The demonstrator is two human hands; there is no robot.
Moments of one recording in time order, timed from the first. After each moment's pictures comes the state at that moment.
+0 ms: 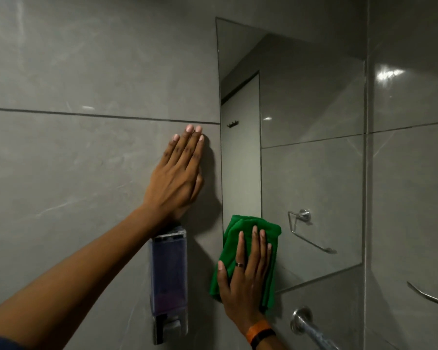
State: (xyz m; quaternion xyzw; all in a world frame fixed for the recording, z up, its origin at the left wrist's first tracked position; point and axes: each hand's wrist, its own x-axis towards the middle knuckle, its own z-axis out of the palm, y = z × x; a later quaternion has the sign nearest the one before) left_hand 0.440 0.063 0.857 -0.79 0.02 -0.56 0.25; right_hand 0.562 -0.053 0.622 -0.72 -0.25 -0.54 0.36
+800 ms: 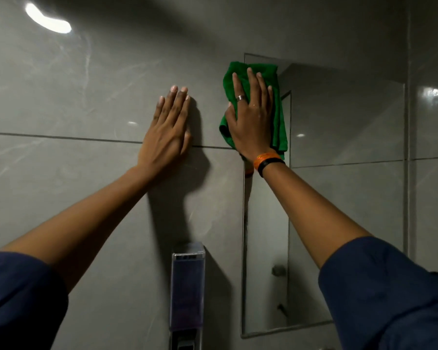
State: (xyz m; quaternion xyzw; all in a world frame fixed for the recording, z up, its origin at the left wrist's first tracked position) left_hand 0.398 0.102 0.969 -0.77 -0.05 -0.59 0.23; right_hand 0.547 -0.036 1.011 -0.61 -0.37 -0.61 0.34
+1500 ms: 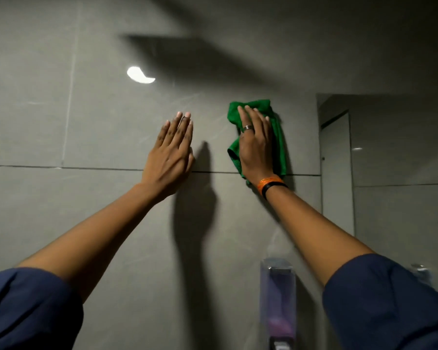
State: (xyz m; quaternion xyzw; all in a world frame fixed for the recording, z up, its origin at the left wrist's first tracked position) left_hand 0.217 0.171 0.973 -0.76 -0.18 -0.53 0.33; right_hand 0.396 0.056 1.001 -0.53 -0.46 -0.56 0.44
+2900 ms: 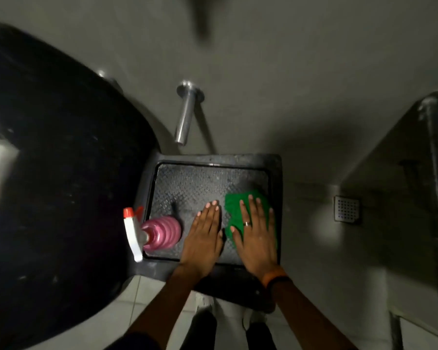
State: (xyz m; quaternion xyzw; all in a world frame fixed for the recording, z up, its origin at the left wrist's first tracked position) left_hand -0.004 -0.022 -0.053 -0.90 -0.37 0.07 -0.21; right_hand 0.135 -0.107 -0.057 -0.85 -0.52 0.10 0.02
